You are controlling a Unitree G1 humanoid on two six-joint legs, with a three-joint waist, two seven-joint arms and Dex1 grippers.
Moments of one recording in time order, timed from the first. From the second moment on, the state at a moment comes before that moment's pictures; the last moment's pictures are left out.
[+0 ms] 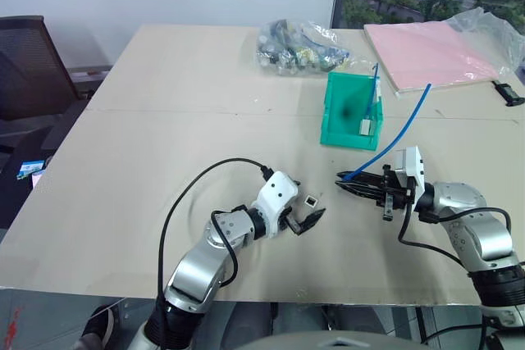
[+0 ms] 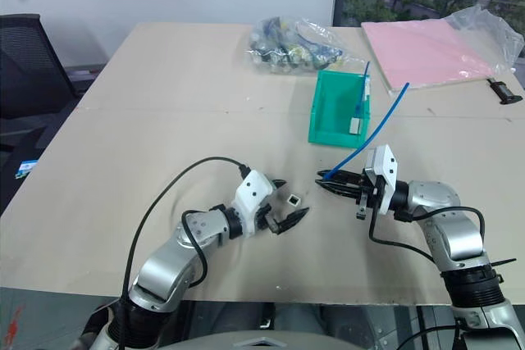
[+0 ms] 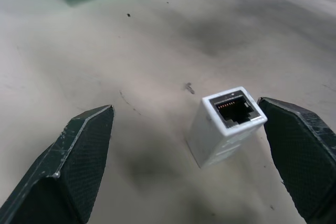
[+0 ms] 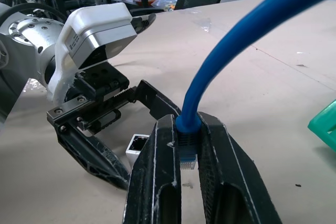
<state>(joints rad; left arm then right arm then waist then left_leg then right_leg) -0.08 0.33 -0.33 -0.42 -0.12 0.57 -0.55 -0.20 -0.55 0.06 -0.14 0.51 0.19 1.10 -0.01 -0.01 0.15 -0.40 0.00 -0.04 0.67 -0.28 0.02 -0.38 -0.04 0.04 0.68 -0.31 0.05</state>
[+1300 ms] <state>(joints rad) -0.87 0.23 -0.32 1.03 -0.11 -0.47 -1.55 -0.34 -0.47 0.22 -0.06 0.34 0.19 1.09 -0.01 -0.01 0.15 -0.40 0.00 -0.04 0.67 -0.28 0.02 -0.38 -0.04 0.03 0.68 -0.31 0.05</state>
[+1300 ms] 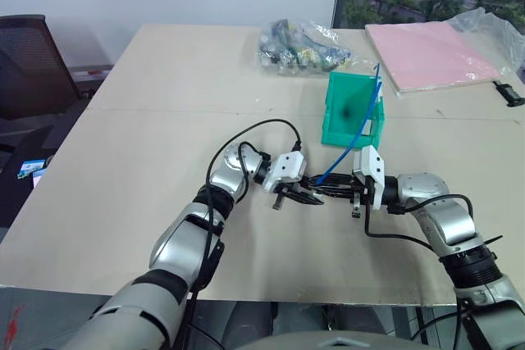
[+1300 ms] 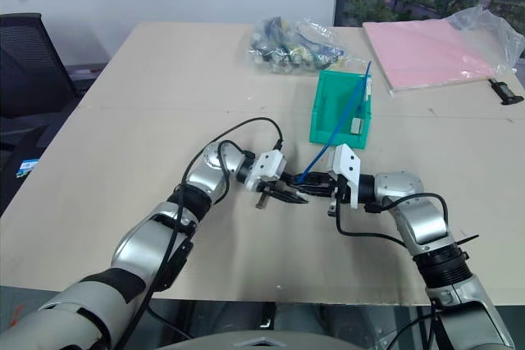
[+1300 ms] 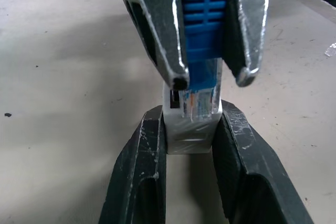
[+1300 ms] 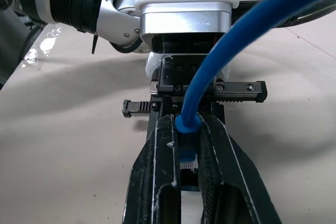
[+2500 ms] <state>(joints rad) -0.84 0.23 -0.27 1.04 -0.05 -0.40 -1.53 -0.31 -0.41 0.25 0.02 0.32 0.22 1.01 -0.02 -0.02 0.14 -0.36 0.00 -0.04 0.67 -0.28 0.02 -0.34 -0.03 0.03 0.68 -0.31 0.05</state>
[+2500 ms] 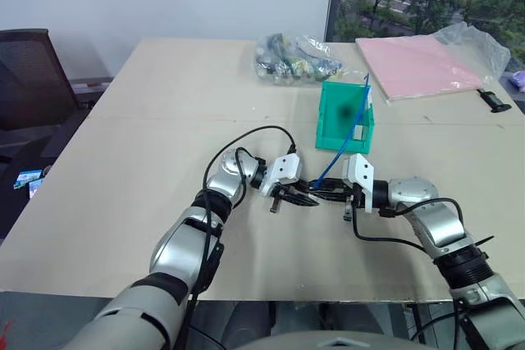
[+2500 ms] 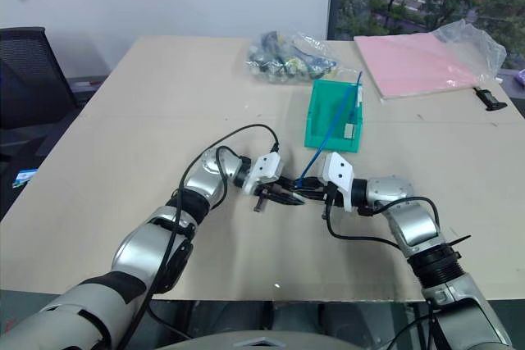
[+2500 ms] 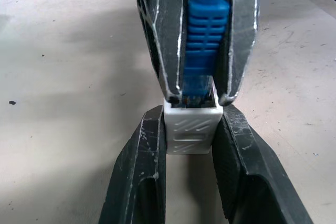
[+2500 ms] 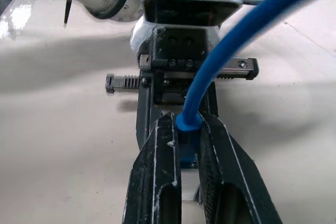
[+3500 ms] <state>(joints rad) -0.52 0.27 -0.05 -0.31 -0.26 0.69 -0.72 -1.10 -0.49 0.15 0.73 0.31 0.50 0.98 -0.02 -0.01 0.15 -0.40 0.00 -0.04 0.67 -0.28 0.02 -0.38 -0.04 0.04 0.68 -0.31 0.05</state>
